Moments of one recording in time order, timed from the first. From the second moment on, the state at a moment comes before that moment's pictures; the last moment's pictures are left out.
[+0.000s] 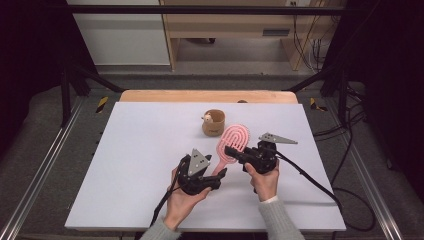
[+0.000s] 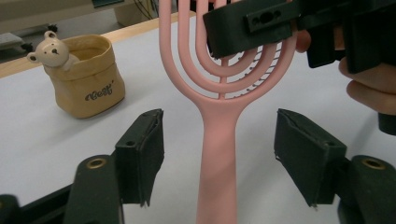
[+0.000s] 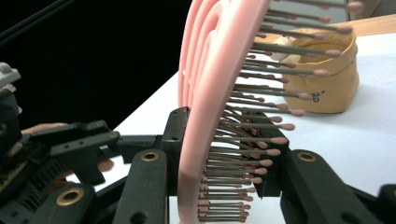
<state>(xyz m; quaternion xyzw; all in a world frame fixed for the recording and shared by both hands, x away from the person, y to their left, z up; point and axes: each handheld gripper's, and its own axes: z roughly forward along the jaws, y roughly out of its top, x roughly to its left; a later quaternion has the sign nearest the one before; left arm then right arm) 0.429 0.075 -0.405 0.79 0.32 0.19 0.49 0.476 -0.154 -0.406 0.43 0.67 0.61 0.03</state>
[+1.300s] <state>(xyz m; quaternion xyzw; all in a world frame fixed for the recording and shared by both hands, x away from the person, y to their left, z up) 0.449 0.193 -0.407 0.78 0.36 0.17 0.49 0.478 -0.177 -0.383 0.43 0.67 0.60 0.08</state>
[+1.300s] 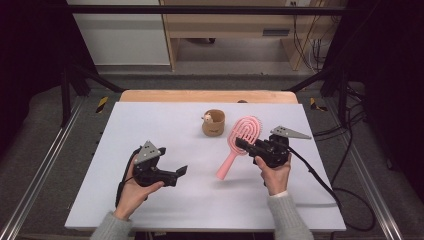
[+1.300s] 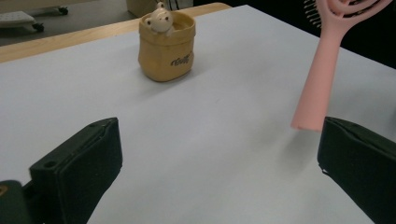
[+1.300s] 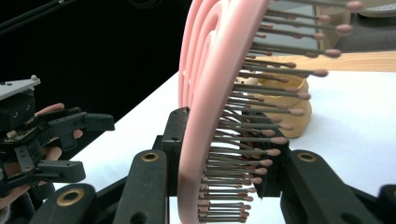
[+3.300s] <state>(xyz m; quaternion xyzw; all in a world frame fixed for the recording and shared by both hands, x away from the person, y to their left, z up) 0.440 0.280 -0.451 0.75 0.41 0.20 0.48 0.515 -0.161 -0.329 0.42 0.68 0.58 0.18</state>
